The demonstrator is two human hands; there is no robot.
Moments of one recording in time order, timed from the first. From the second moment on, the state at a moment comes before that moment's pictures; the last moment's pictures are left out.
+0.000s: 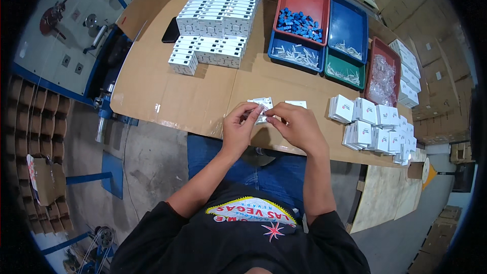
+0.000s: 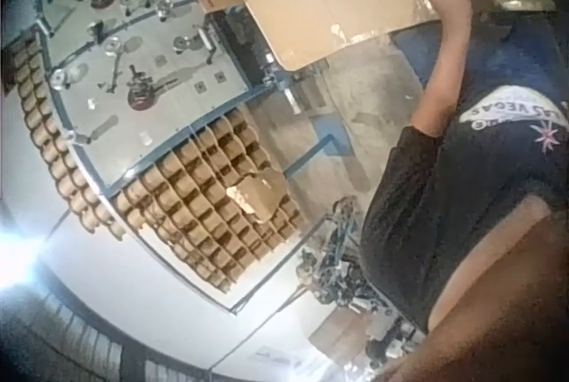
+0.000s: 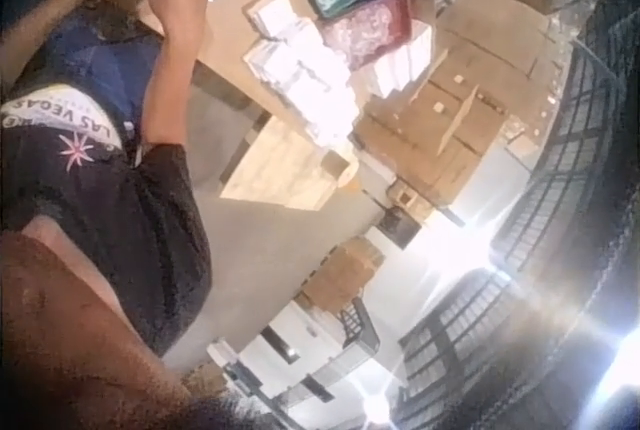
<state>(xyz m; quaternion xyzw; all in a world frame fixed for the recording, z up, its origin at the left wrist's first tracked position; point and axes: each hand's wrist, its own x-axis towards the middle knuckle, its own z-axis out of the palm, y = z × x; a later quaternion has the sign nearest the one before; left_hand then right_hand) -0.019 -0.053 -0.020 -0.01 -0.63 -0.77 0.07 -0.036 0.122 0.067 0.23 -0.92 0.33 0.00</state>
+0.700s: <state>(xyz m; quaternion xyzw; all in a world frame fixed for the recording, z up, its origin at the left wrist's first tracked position) -0.008 -0.046 0.035 -0.02 -0.58 -0.81 0.09 -0.021 0.121 0.072 0.09 -0.72 0.69 -0.01</state>
